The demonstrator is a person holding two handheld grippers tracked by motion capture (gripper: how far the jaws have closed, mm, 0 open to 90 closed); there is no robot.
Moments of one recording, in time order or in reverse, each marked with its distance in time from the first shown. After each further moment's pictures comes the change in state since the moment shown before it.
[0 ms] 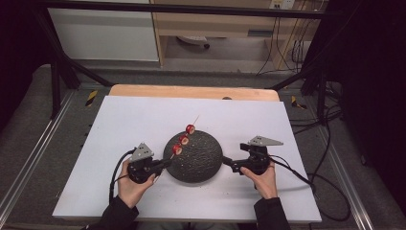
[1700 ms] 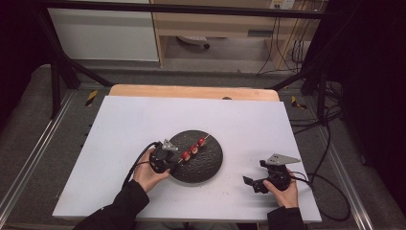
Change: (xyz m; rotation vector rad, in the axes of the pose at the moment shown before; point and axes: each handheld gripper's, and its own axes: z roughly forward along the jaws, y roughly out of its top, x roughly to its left) left arm 0.001 0.014 0.065 0.399 0.051 0.113; right arm -0.030 -0.054 -0.043 0.129 -0.059 -0.077
